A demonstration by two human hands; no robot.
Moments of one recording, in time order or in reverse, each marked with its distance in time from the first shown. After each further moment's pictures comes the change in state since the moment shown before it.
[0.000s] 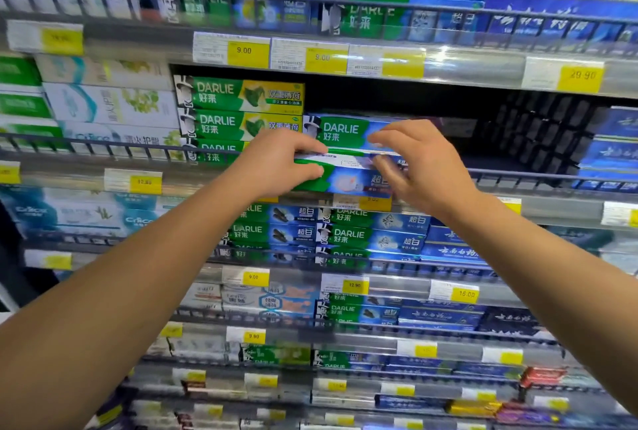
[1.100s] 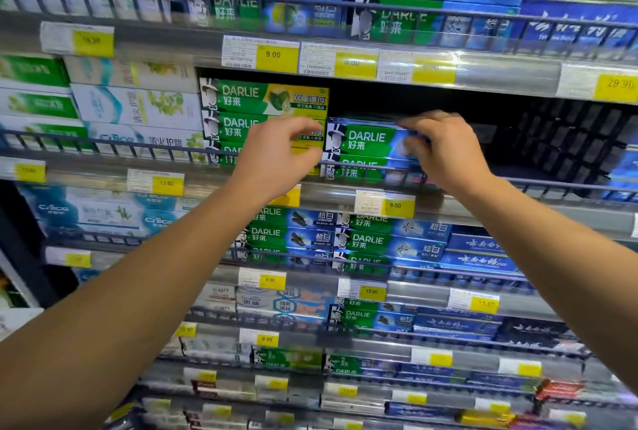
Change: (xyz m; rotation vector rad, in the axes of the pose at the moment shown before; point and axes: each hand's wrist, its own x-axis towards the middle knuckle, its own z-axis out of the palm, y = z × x) left_hand -0.011 -0.018 -0.011 -0.104 0.340 -0.004; right_hand 0.035 0.038 0.028 -0.028 -0.037 0.195
